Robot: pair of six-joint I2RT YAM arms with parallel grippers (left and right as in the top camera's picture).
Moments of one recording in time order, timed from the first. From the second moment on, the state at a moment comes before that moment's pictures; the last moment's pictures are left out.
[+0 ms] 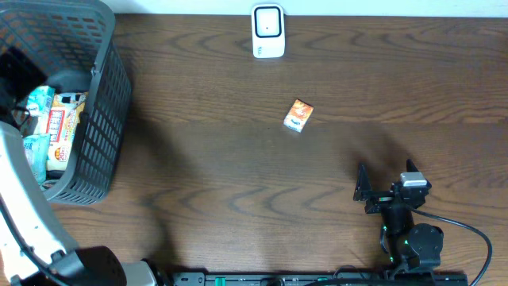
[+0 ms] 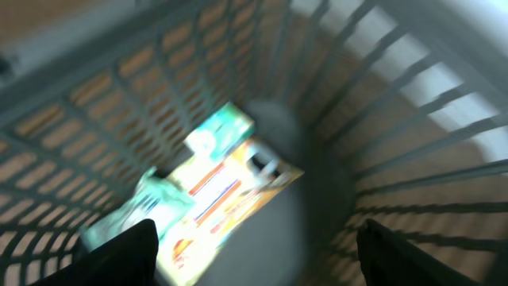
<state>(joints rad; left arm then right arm) 0.55 1.56 1.69 -0.92 0.01 -0.20 0.06 0.02 0.01 -0.07 -0.02 0.04</state>
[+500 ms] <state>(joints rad) 0.55 1.87 1.58 -0.90 0.03 0.06 0.06 0.02 0.01 -0.07 -0.02 0.04</state>
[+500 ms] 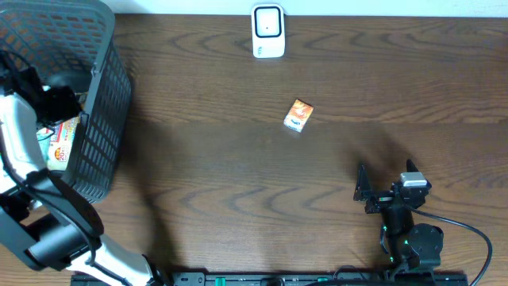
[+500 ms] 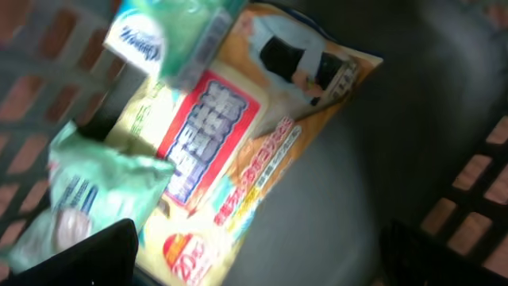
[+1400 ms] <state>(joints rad) 0.53 2.07 1.58 -0.80 -0.14 0.17 0.06 0.02 0.01 -0.07 -0.02 0.04</state>
